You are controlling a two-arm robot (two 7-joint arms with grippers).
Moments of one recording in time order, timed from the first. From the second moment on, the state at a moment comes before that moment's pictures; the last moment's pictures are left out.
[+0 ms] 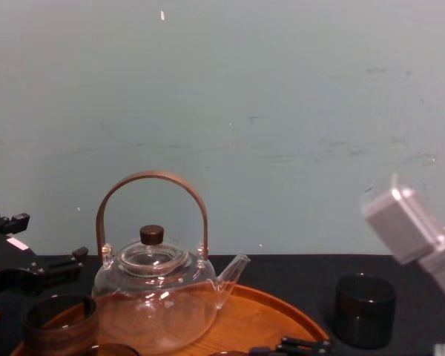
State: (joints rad) left arm -0.20 0.60 0.45 -1.41 -0.25 -0.12 0.03; right arm 0.34 0.46 -0.66 -1.35 0.32 0.02 0.71
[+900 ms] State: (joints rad) left arm -0.20 0.60 0.45 -1.41 -0.25 -0.12 0.03; right arm 0.20 0.64 -0.50 -1.51 0.46 0.00 0.65
